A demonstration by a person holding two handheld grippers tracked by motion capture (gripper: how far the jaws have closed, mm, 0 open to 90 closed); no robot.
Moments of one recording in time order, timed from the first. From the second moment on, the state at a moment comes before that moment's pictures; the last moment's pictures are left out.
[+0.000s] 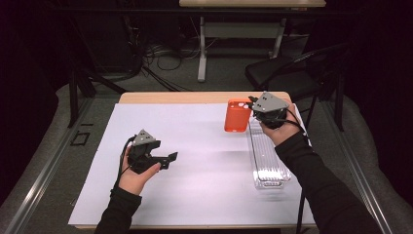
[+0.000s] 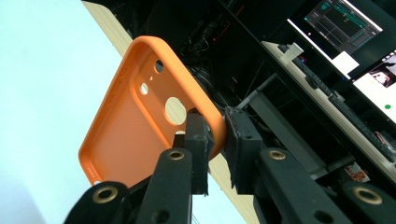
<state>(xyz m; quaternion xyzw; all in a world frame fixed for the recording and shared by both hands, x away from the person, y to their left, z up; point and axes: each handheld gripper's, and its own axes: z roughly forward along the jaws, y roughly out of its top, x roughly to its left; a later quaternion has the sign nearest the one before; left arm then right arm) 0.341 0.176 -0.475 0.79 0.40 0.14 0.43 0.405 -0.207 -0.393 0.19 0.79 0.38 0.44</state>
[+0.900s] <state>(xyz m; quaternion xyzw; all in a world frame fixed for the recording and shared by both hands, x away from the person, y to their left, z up) 0.340 0.193 -0.478 0.79 0.41 0.14 0.44 0.412 -0.258 -0.386 0.21 0.78 0.35 0.47</state>
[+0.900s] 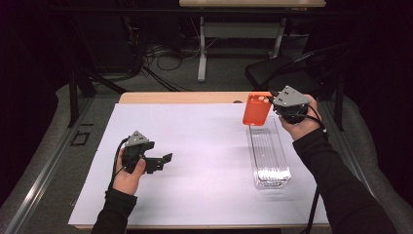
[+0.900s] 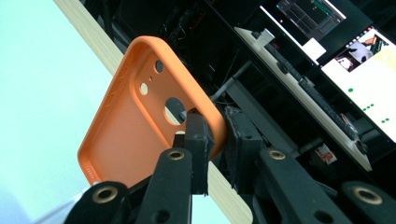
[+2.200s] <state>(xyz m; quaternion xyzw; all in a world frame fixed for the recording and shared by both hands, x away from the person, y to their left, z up) 0.339 0.202 -0.477 0.78 0.43 0.14 0.44 0.439 -0.274 -0.429 0.21 0.79 0.31 0.49</state>
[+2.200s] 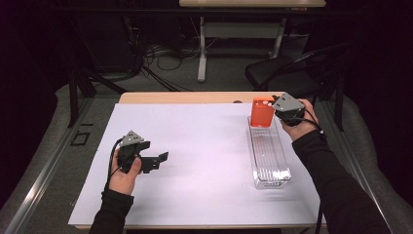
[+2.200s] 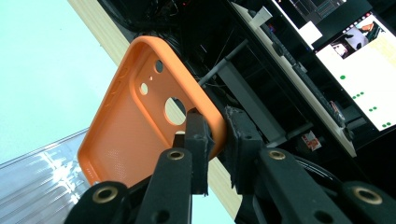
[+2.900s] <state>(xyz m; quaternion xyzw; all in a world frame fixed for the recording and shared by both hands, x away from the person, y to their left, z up) 0.340 0.199 -0.480 0.78 0.42 0.14 0.44 0.445 -0.268 -0.456 0.19 0.80 0.28 0.50</state>
